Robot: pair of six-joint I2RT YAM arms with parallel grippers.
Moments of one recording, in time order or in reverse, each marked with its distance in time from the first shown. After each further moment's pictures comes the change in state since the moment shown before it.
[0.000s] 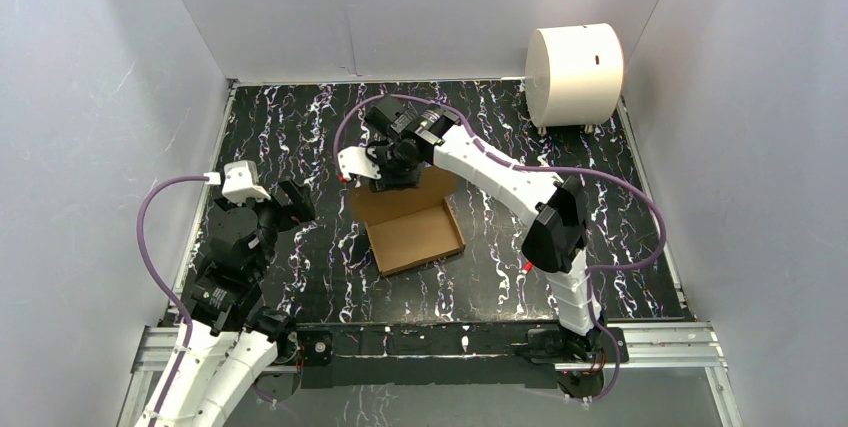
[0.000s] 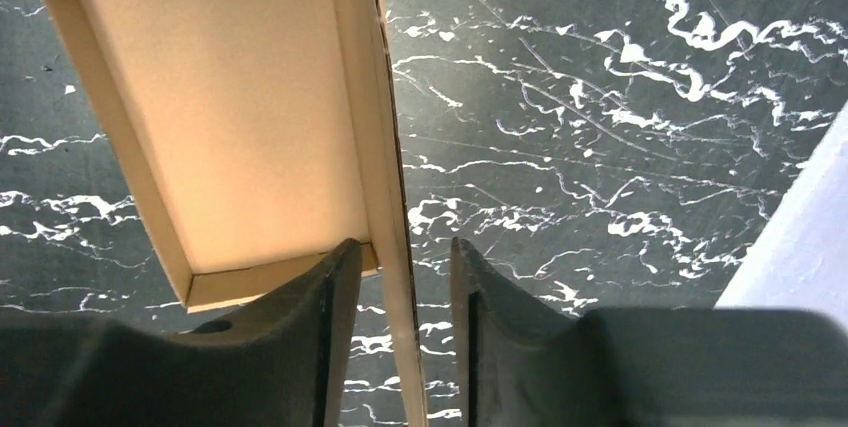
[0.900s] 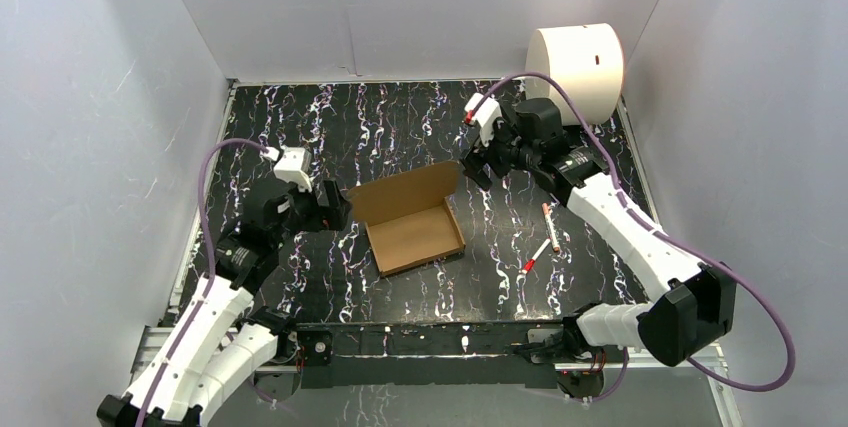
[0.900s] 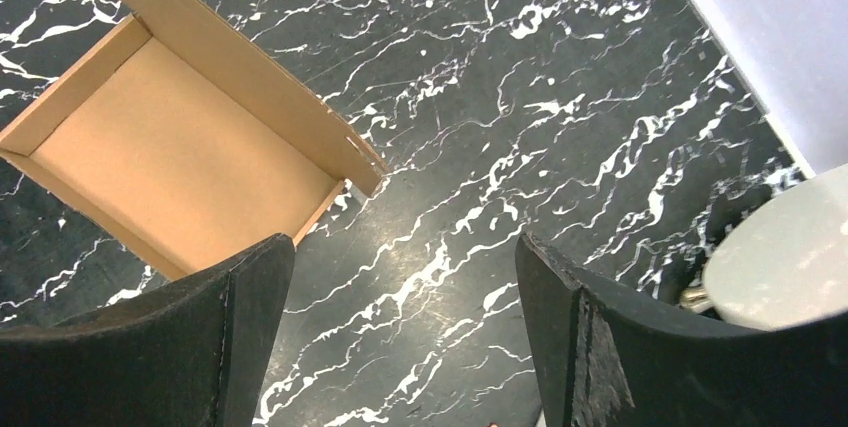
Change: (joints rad) left arm -0.011 0.244 0.053 -0.068 0.377 0.034; right arm -0.400 -0.776 -0.910 0.699 -0.133 0.507
